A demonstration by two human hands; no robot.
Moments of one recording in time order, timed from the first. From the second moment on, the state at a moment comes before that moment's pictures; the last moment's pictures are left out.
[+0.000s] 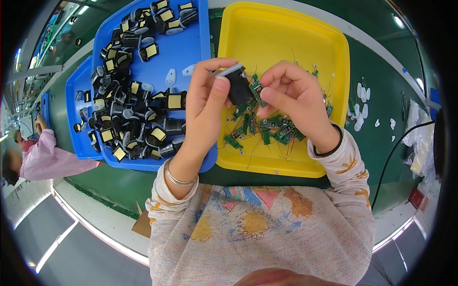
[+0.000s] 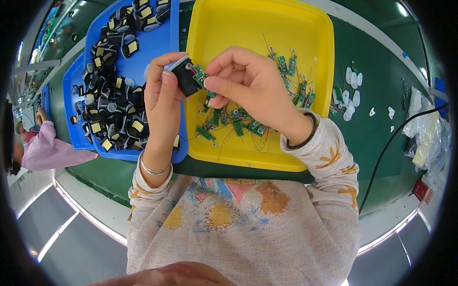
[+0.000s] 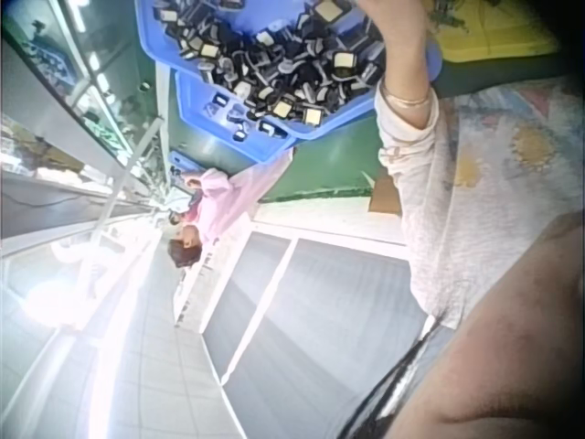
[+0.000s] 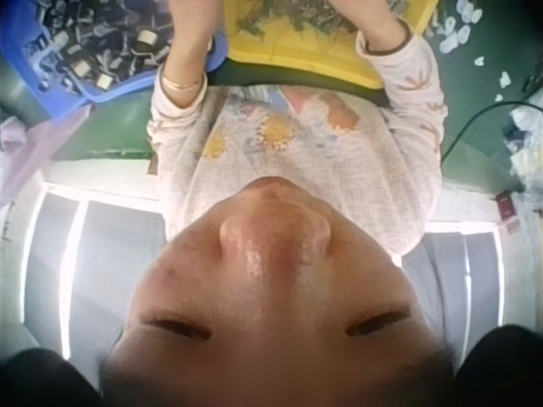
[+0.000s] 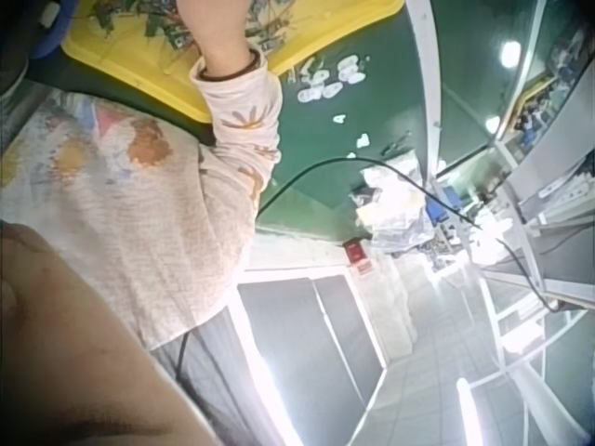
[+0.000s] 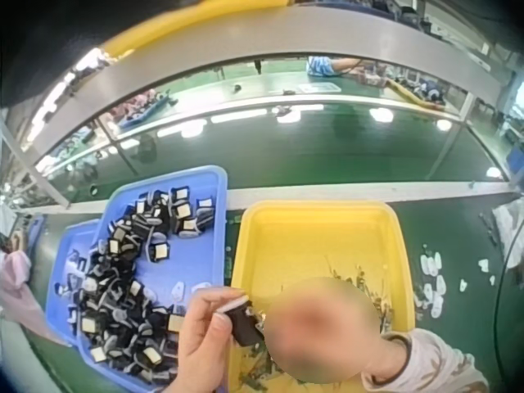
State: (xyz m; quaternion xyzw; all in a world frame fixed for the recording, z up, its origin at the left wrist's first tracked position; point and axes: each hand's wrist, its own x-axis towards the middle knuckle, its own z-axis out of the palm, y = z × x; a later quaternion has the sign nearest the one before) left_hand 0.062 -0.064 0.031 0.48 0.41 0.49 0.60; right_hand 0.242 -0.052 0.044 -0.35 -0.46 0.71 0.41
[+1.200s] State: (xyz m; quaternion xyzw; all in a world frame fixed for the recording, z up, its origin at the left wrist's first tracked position) left_hand 0.079 -0.066 0.019 0.62 0.38 0.54 0.42; right_hand 0.241 -0.054 0.045 -0.34 -0.43 0.73 0.41
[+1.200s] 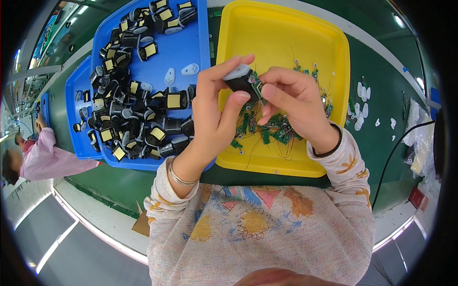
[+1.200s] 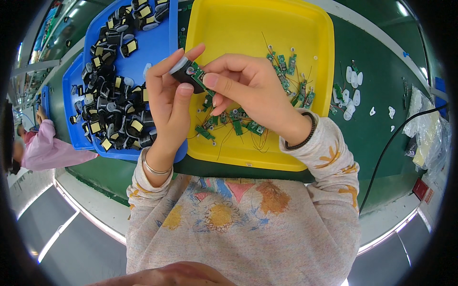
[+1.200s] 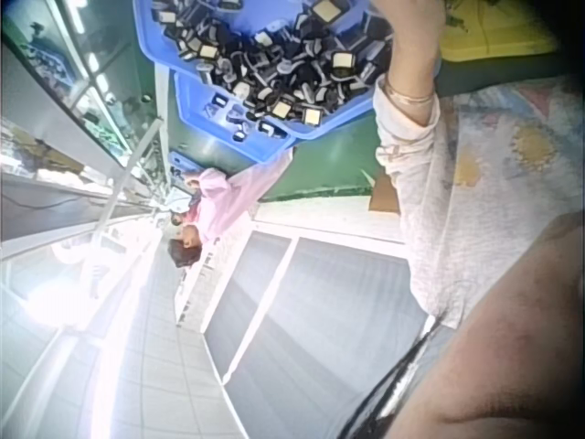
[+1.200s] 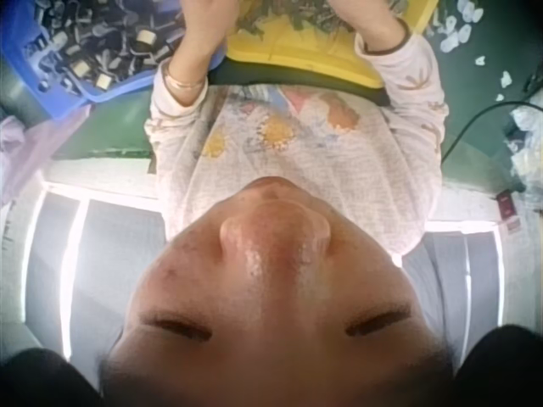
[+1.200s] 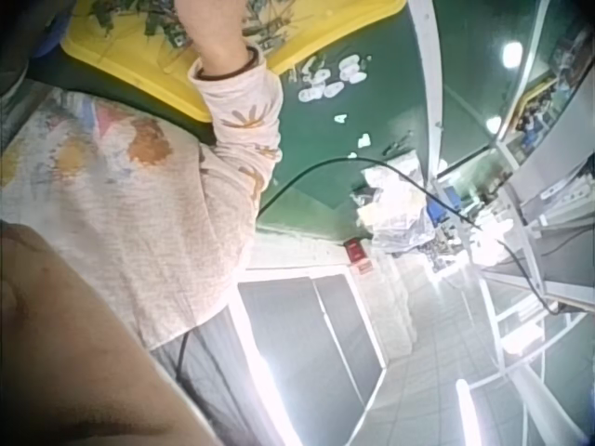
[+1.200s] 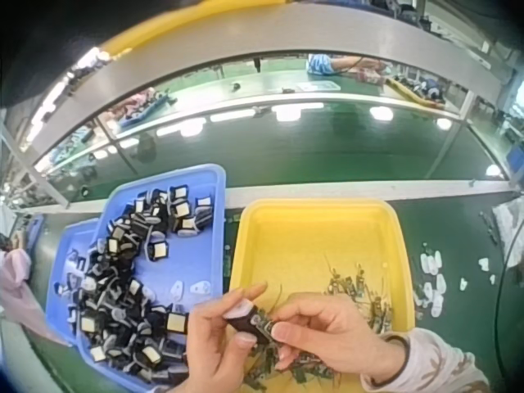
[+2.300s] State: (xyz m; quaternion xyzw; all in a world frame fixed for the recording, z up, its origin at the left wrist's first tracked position) left_hand 0.078 -0.063 0.026 0.54 0.31 0.54 0.58; right_hand 0.237 -0.056 0.039 -0.38 -0.81 0.14 0.43
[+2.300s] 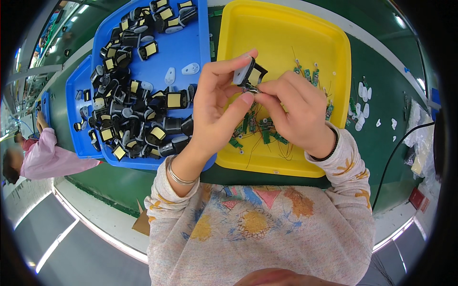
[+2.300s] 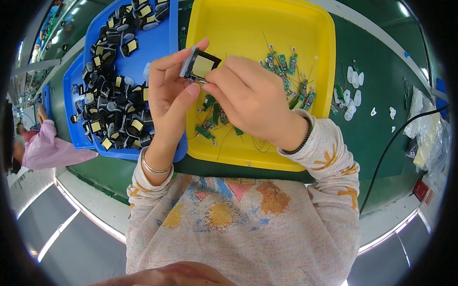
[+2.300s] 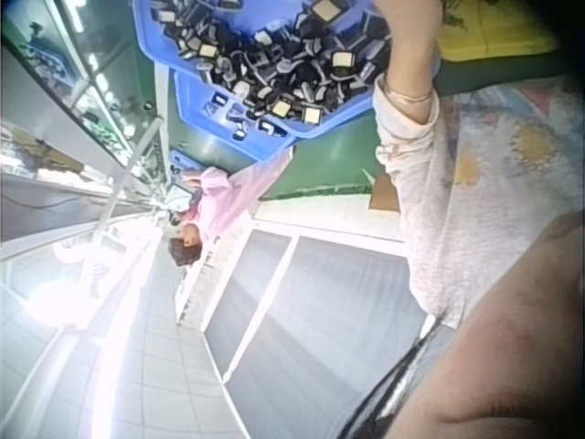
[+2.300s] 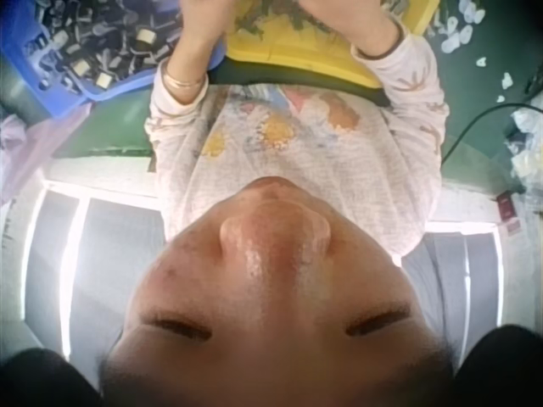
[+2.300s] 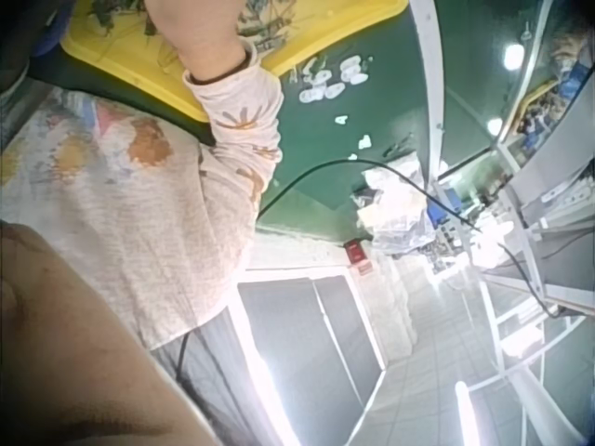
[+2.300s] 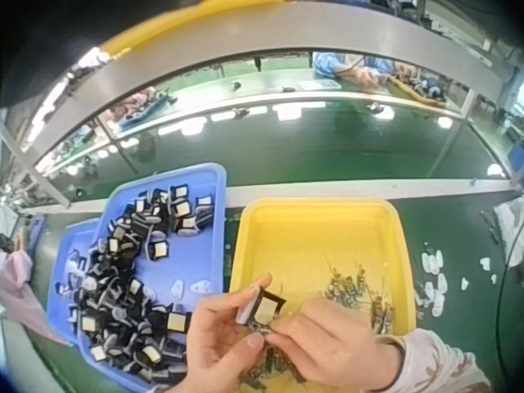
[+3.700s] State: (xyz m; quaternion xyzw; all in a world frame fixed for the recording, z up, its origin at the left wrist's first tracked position) left_hand 0.041 -0.036 0.027 0.73 0.52 0.44 0.08; right_hand 0.222 -0.037 0.010 -0.27 -0.93 0.21 0.16
